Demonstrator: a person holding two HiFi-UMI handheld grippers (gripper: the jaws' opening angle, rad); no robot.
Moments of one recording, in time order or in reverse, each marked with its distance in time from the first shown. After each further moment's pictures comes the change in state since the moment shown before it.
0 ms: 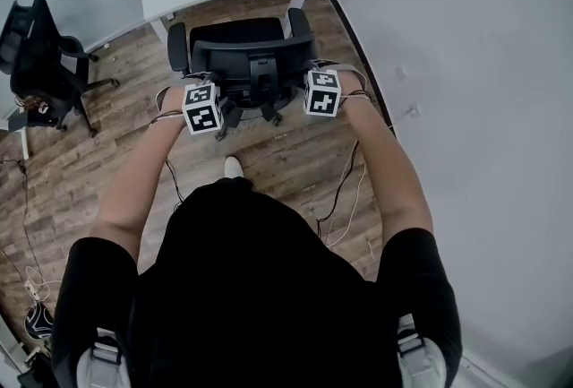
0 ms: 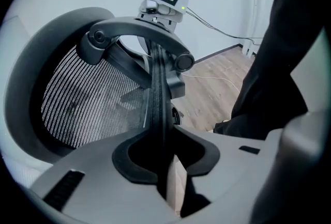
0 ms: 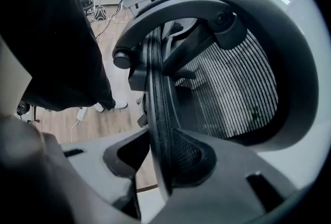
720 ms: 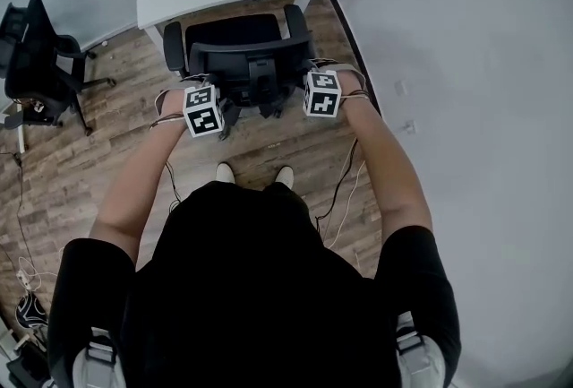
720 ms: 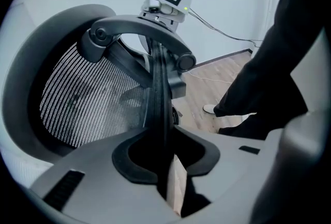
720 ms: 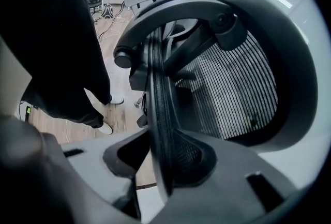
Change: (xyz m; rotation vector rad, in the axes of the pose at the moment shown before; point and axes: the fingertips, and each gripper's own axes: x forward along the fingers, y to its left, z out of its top) left arm 0.030 0.071 0.013 -0.092 0.036 0.017; right arm 0.022 -0.082 -0.033 -0.088 -0.029 0.010
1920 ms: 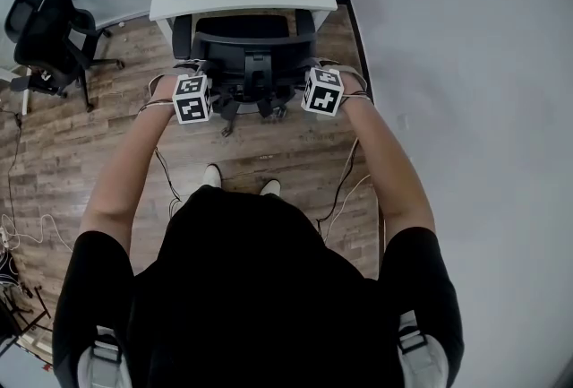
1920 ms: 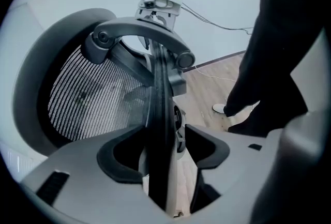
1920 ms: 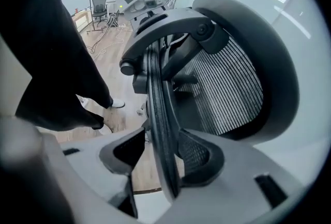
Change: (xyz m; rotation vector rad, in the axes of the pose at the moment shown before) left arm 0.023 0.045 0.008 -0.027 0.030 0.058; right arm 0.009 -0.051 -0.029 -0.012 -0.093 0.057
